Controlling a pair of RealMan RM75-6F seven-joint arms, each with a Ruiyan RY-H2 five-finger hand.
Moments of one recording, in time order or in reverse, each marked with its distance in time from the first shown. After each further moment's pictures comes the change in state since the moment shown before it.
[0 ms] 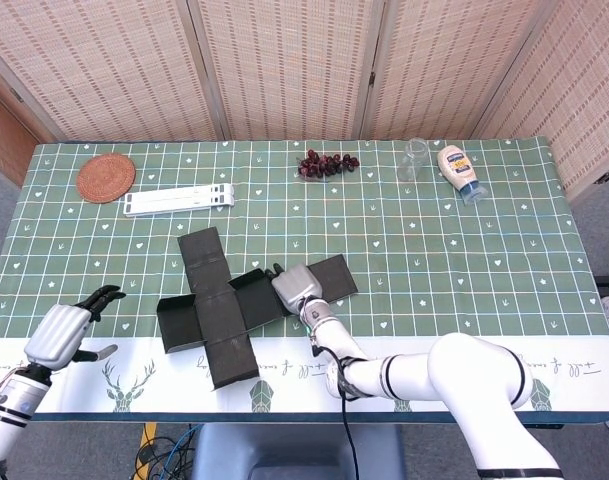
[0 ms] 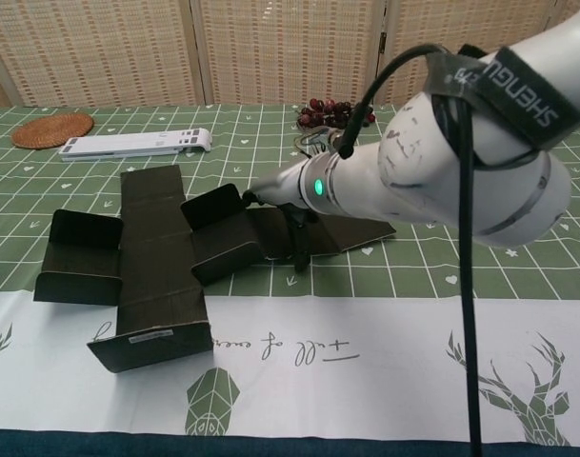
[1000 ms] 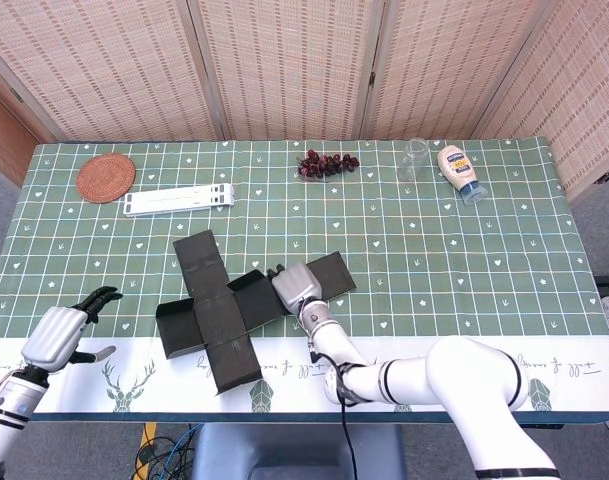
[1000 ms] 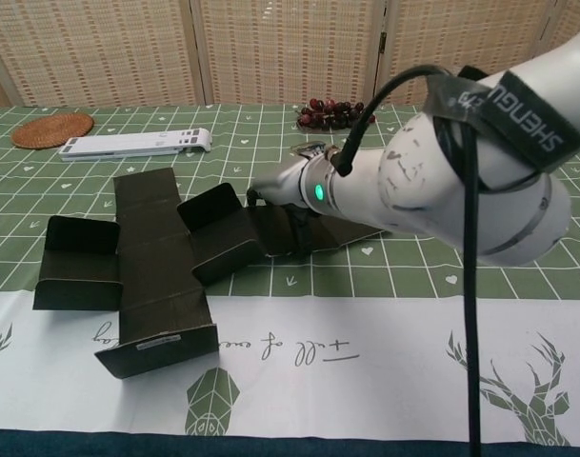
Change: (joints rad) left arm 0.015 -0.009 -0.007 0.025 0.005 0.005 -0.035; right arm -0.024 -0.016 0.007 -0.013 -0.055 0.079 -0.056
